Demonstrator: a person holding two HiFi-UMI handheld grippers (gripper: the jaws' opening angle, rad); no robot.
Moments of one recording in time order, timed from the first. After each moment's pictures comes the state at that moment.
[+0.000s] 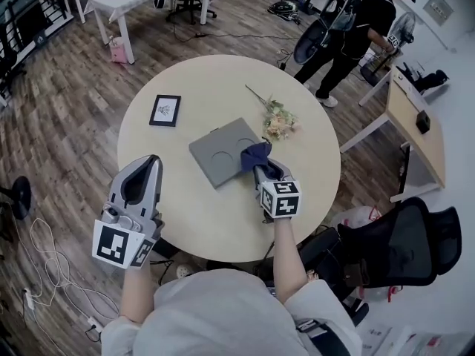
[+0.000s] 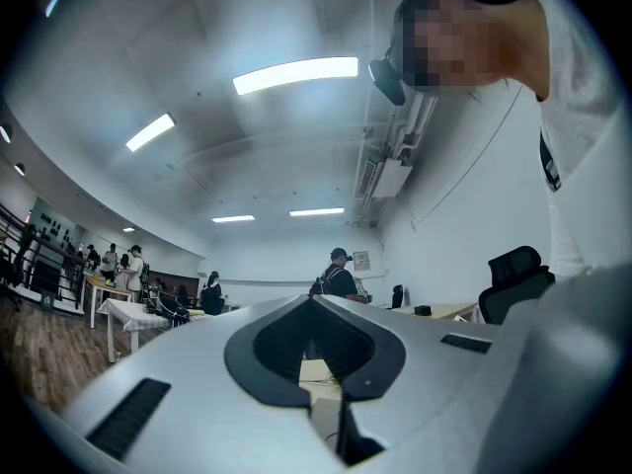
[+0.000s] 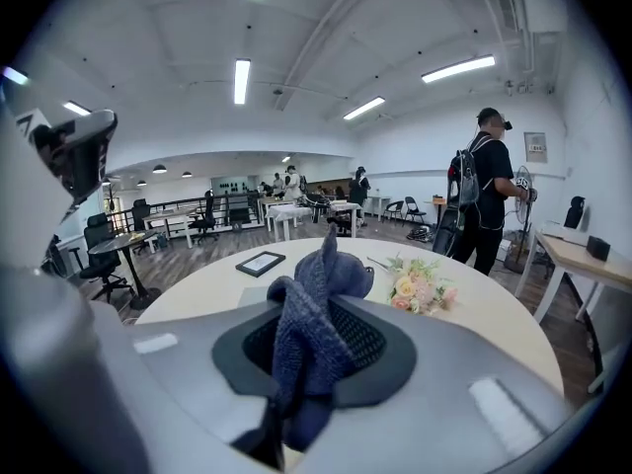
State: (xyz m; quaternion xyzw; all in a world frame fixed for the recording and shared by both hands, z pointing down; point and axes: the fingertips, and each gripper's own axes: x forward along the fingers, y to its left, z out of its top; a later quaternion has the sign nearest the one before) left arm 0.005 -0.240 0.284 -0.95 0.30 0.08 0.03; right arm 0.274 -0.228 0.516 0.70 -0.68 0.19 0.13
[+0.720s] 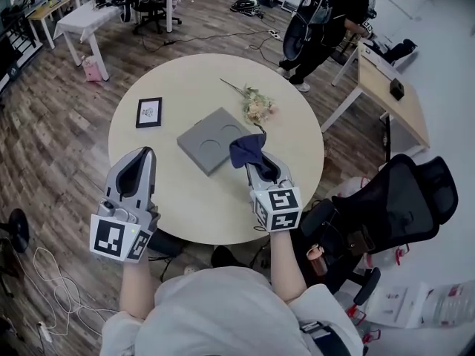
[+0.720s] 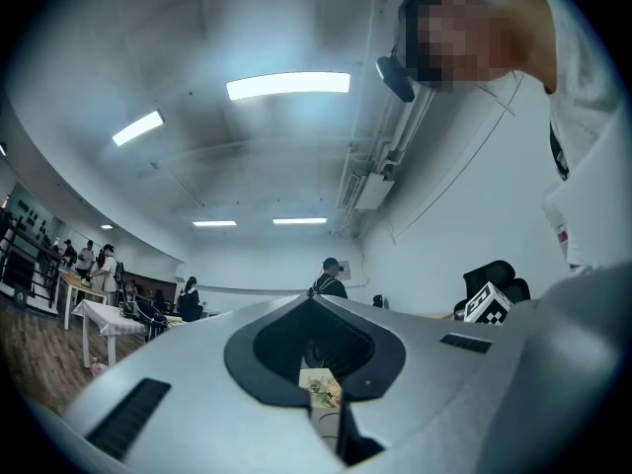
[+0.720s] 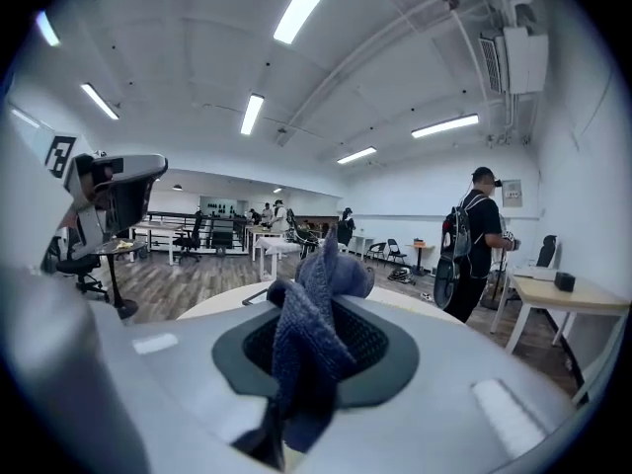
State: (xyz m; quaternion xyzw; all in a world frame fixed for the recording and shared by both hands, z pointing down) left arm -0.011 -0.211 0.269 -0.97 0.24 0.10 0.04; right arm 0.211 -0.145 0.409 0.75 -0.65 0.07 0.09
